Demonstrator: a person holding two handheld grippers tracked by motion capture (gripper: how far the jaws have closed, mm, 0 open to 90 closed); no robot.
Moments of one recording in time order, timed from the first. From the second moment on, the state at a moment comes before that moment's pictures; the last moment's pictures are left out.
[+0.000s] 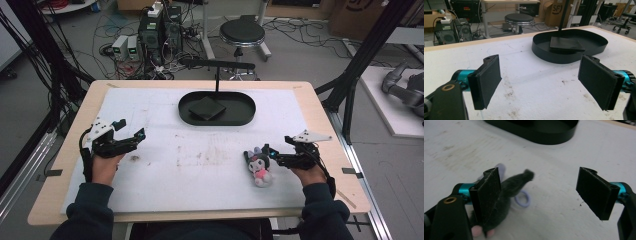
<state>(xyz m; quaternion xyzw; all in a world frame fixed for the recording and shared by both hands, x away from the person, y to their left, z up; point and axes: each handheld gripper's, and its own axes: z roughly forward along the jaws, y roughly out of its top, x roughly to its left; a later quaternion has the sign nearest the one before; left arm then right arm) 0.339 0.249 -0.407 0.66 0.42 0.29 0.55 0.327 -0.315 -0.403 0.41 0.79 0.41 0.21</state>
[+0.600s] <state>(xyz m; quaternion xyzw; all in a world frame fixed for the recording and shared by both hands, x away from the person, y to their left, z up) 0.340 0.246 -0.410 0.67 0.43 0.28 0.54 0.314 -0.273 -0.402 0.39 0.82 0.36 0.20</state>
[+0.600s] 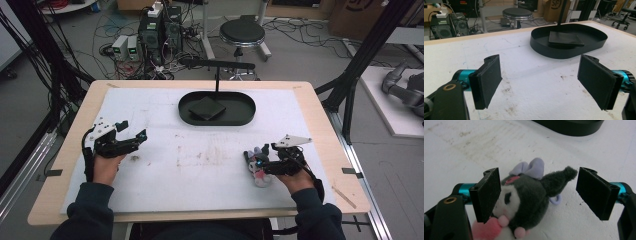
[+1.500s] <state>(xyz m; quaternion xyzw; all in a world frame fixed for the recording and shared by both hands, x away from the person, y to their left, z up) 0.342 0.246 -0.414 0.68 0.43 0.27 0.53 0.320 -0.255 -0.412 0.36 0.86 0.34 0.14</state>
